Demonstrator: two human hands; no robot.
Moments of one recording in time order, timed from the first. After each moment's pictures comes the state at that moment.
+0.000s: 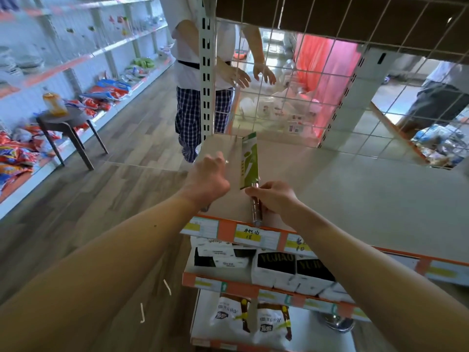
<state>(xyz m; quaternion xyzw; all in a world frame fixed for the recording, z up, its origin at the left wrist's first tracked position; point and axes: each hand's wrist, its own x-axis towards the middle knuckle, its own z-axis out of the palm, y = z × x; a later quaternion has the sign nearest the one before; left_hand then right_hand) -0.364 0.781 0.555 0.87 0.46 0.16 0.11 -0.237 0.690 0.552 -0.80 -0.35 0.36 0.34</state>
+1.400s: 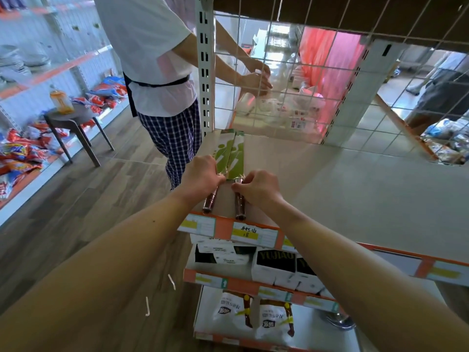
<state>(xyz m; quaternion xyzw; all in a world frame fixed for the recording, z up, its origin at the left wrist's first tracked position) -0.363 0.786 0.548 0.81 0.52 0.16 0.20 -0.253 0.708 0.553 -0.80 -0.46 0.25 0.30</state>
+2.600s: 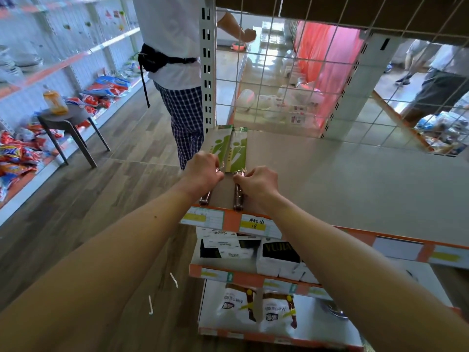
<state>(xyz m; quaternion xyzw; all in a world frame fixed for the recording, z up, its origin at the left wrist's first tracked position) -0.380 0.786 0.551 0.84 0.49 0.14 0.16 -0.269 0.721 0.539 -0.83 -0.40 0.23 0.31</state>
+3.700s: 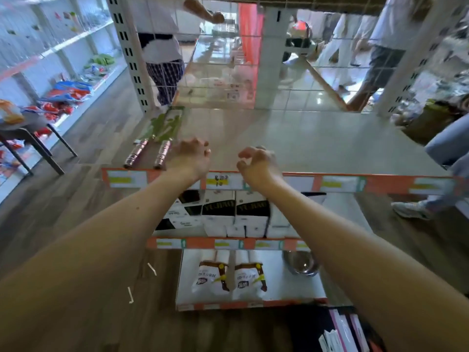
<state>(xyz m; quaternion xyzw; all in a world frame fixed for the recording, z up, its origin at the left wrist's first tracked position) -0.296 0.652 0.560 0.87 0.47 0.10 0.10 -0.181 0.549 0.555 -0.83 -0.45 0.13 0.30</state>
